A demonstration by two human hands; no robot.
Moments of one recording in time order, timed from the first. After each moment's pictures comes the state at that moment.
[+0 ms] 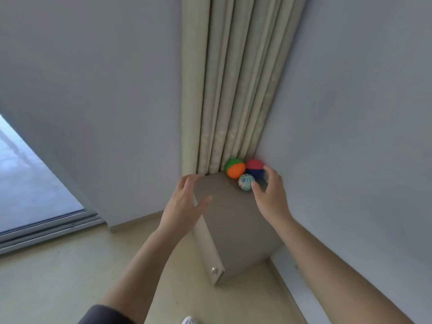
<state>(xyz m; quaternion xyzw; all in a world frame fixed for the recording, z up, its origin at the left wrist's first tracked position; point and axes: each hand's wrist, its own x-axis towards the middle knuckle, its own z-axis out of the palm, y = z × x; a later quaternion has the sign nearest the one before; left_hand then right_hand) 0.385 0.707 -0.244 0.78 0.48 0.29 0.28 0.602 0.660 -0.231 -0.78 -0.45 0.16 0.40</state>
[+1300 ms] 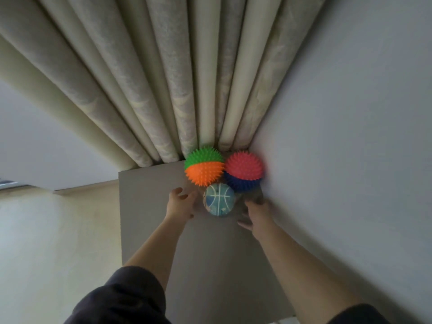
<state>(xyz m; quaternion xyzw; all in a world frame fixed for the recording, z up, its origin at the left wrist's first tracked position) 0.711 0.971 -0.596 0.23 0.74 0.23 0.59 0.899 0.932 -0.595 -0.76 0.03 0.55 0.34</state>
